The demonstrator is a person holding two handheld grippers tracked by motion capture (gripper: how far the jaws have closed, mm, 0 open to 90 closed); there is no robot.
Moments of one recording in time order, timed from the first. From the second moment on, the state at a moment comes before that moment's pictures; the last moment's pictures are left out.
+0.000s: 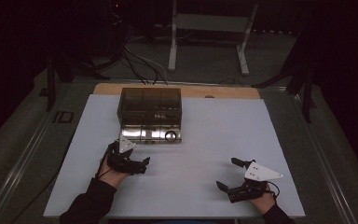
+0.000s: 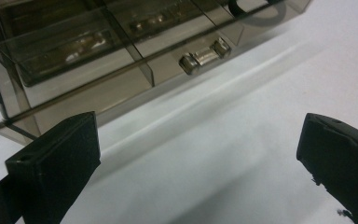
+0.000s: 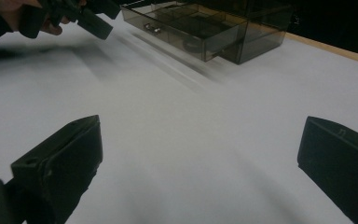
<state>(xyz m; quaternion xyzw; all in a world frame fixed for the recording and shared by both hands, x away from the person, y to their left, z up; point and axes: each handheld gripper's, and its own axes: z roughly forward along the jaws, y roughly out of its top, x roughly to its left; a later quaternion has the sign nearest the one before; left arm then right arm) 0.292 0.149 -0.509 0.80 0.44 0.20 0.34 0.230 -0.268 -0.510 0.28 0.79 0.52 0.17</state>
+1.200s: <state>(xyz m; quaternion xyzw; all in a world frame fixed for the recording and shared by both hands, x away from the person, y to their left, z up) 0.292 0.139 -0.524 0.80 0.47 0.22 0.29 0.230 -0.266 -0.511 0.28 0.79 0.52 0.17</state>
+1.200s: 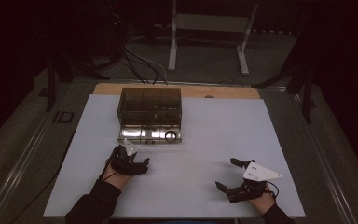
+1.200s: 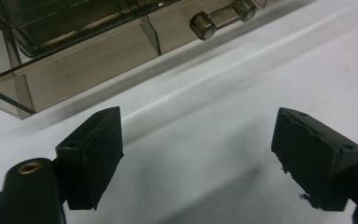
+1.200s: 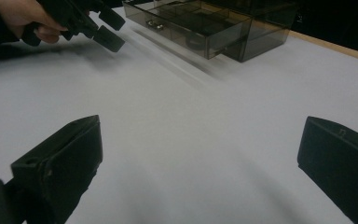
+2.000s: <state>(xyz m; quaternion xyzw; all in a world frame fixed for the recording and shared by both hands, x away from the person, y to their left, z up) 0.295 0.143 -0.527 0.81 0.46 0.22 0.29 0.231 -0.266 -0.511 0.28 0.79 0.52 0.17</state>
